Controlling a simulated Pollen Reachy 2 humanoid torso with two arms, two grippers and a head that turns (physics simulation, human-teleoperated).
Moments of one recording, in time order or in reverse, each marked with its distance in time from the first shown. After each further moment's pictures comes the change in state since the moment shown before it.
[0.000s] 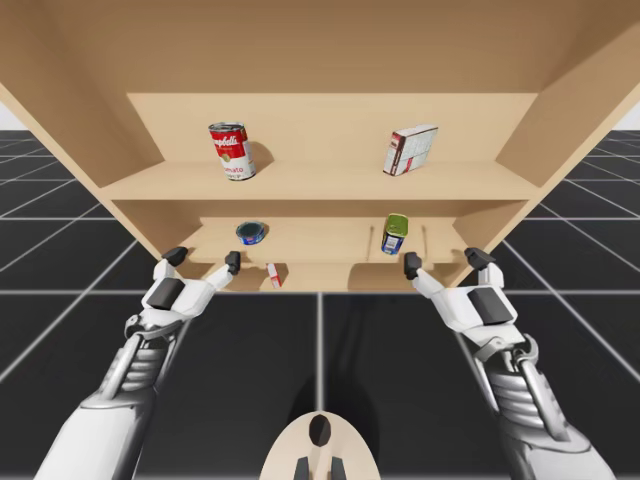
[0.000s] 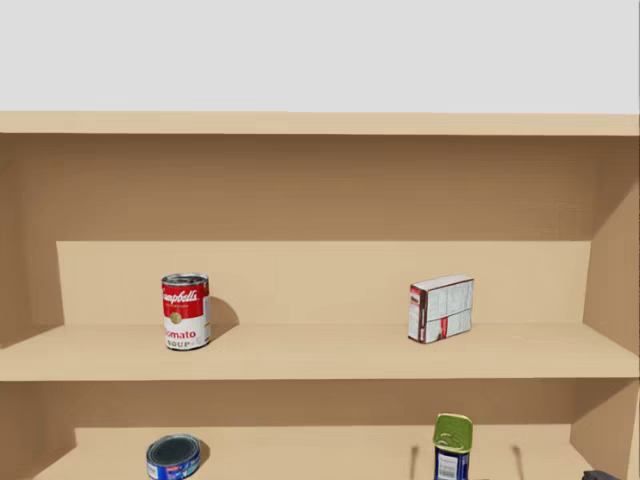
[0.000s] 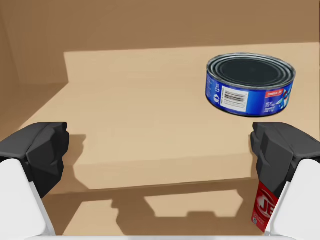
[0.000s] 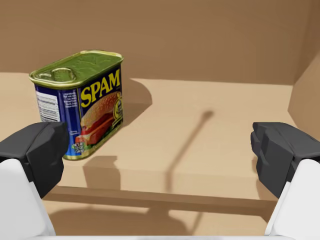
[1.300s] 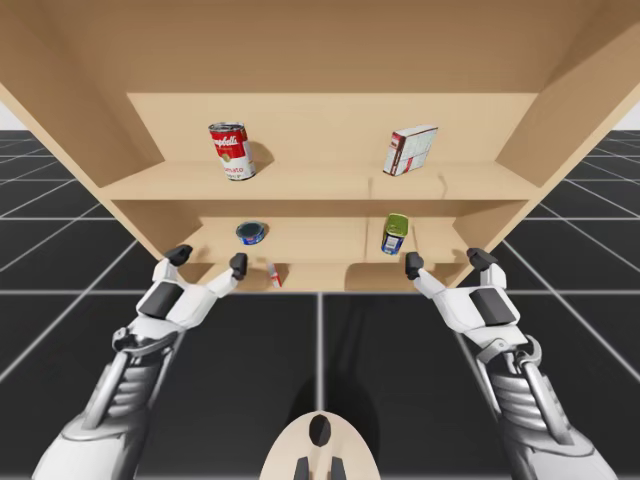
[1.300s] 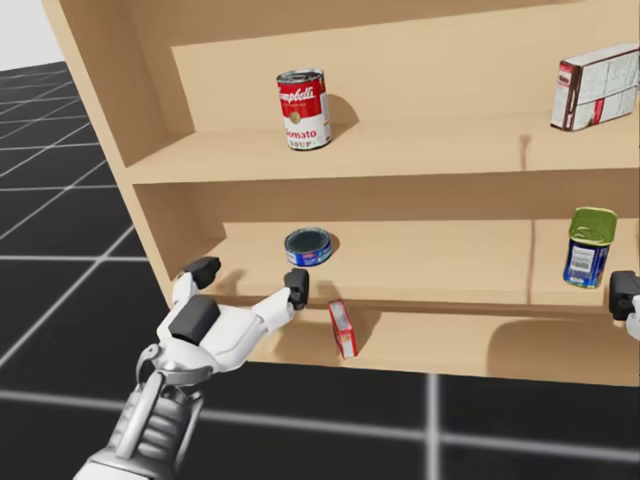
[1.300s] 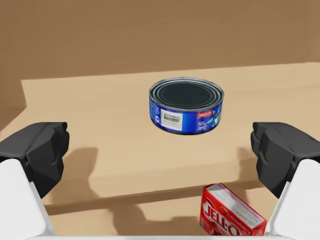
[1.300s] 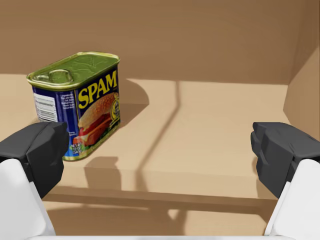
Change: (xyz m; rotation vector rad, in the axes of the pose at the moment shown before) left arm 0.025 -0.023 0.020 -0.084 -0.028 0.021; right arm 0.002 0.000 0.002 -0.012 0.002 -0.001
